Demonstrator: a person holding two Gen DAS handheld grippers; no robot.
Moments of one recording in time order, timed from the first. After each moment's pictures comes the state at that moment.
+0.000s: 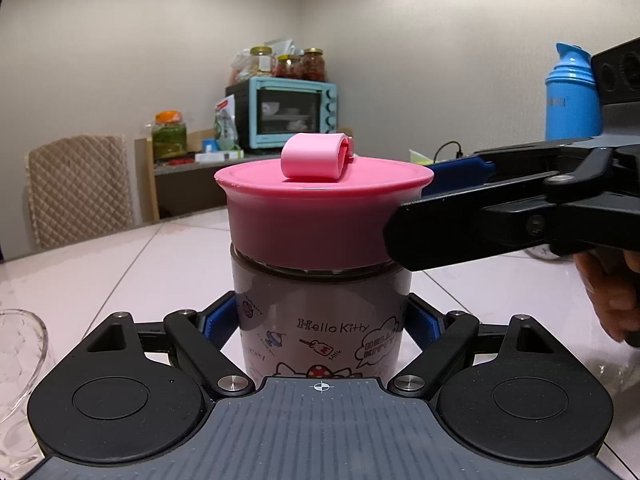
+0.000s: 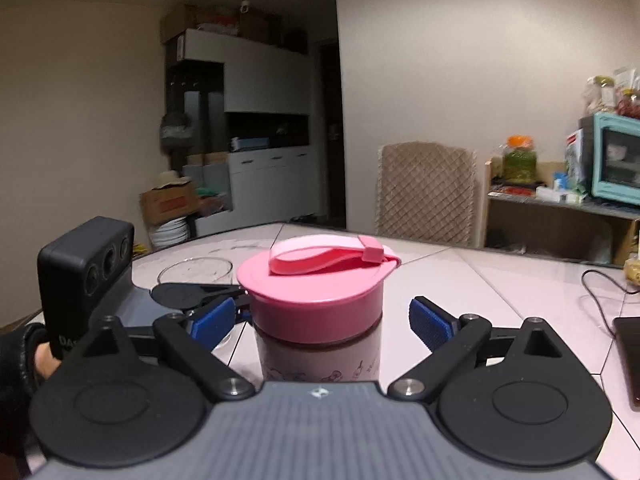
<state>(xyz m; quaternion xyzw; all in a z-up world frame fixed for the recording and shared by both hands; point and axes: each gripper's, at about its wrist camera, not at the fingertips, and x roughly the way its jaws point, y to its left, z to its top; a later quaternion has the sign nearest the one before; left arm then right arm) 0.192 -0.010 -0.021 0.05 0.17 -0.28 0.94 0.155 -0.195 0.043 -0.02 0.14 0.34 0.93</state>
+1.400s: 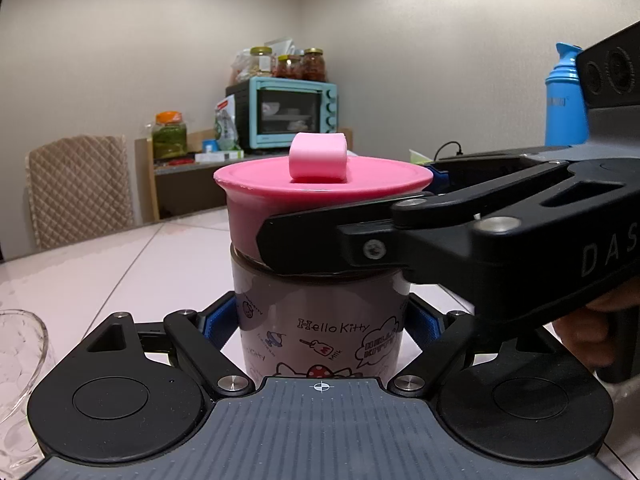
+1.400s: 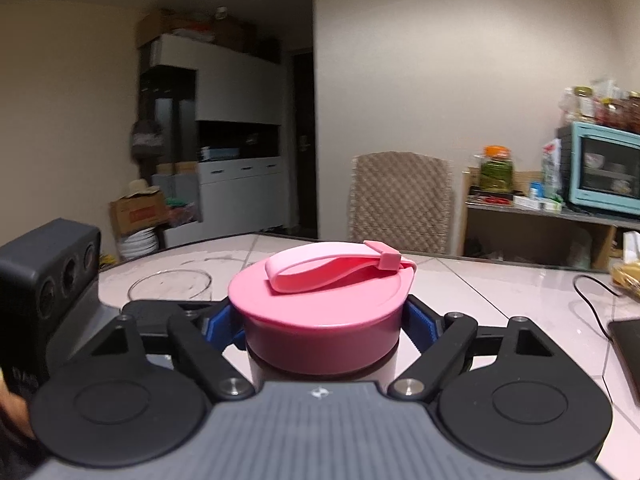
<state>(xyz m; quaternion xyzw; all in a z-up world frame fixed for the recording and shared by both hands) 0.189 -0.011 -0.021 0.05 0.17 -0.28 0.94 0.179 -0.179 0.028 -0.03 0.13 0.32 0.94</state>
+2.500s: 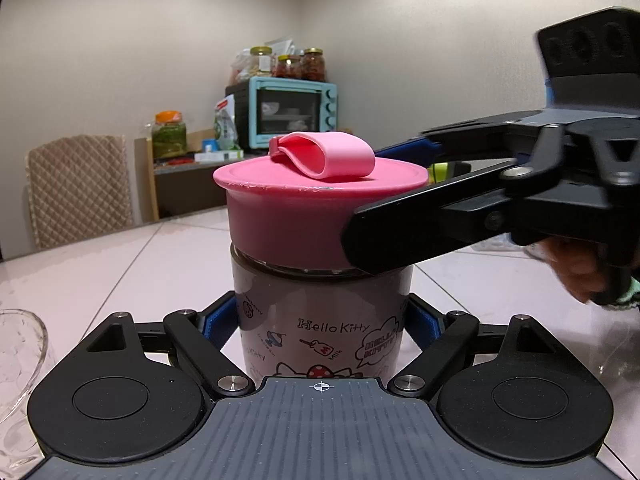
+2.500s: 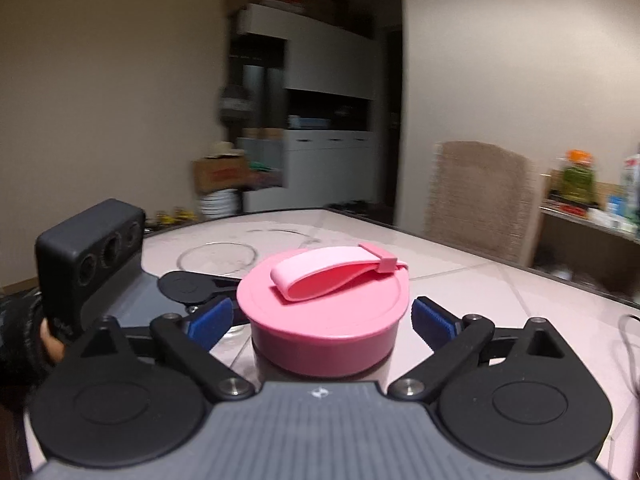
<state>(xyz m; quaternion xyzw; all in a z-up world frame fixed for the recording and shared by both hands) 0.186 -0.014 -0.023 0.05 0.17 -0.28 0.94 0.178 -0.198 0.061 -0.07 0.15 0.42 0.89</state>
